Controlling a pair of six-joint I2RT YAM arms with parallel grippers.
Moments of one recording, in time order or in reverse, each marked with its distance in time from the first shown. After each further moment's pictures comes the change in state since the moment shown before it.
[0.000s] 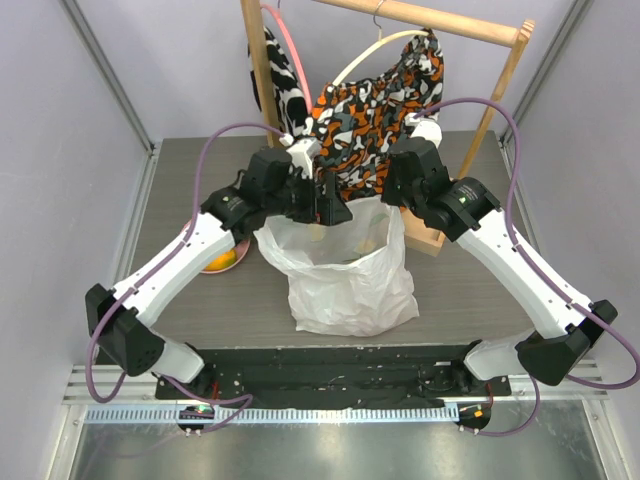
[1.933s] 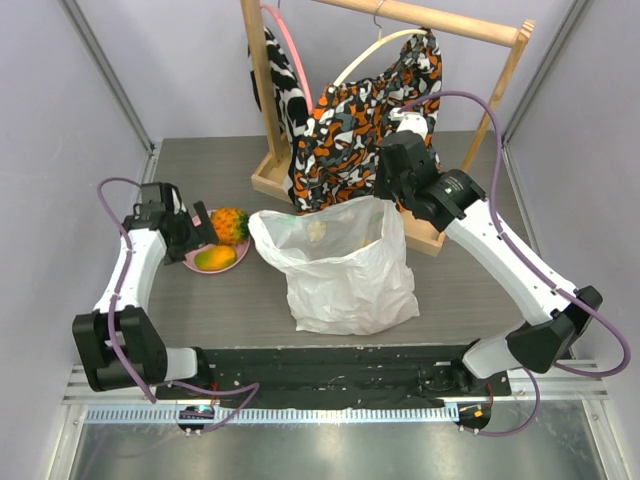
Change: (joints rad) left arm 0.809 -0.136 -0.378 -0.230 -0.175 0.172; right arm 0.000 0.074 0.045 0.032 0.002 -0.076
